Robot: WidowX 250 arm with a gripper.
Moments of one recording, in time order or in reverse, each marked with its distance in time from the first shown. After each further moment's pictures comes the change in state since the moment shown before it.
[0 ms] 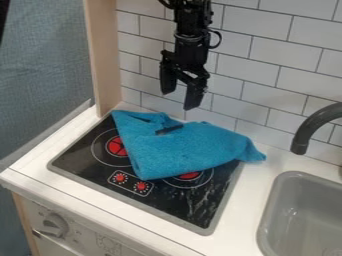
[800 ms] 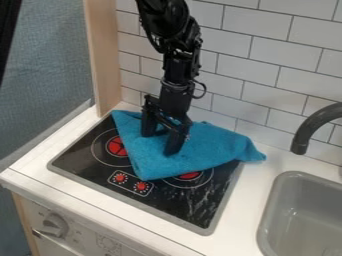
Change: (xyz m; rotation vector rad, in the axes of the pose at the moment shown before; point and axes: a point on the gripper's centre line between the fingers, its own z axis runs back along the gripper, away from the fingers) arm -0.046 -0.024 -0.059 -0.007 0.185 0.032
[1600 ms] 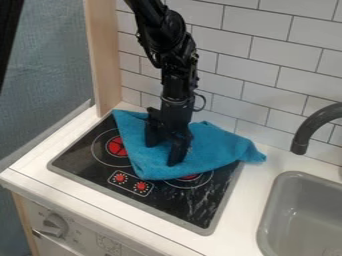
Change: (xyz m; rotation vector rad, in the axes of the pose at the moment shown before) arm 0.002 -0.012 -0.024 -0.036 -0.074 -0.026
